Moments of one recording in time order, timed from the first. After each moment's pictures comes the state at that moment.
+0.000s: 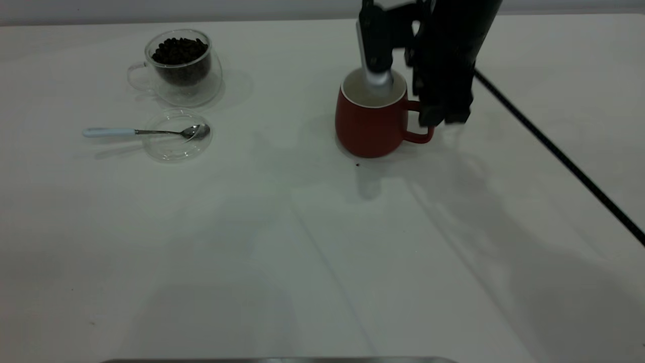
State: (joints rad) left arm 0.05 -0.02 -0.49 -0.04 1.14 0.06; right arm 0.50 2.27 -1.44 -0.12 0.48 -1.03
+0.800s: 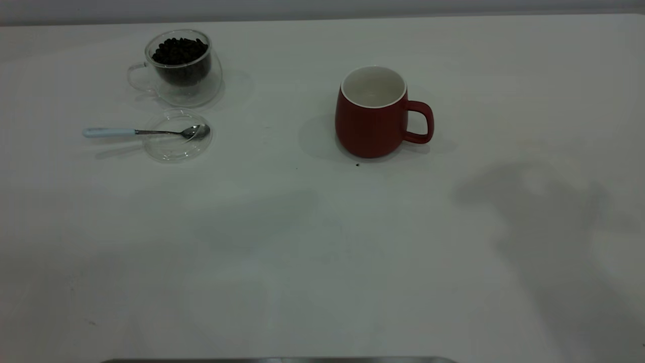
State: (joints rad) left arm 0.05 -0.02 -0.49 -0.04 1.14 0.06; right arm 0.49 1.36 -1.39 -0.33 1.23 0.04
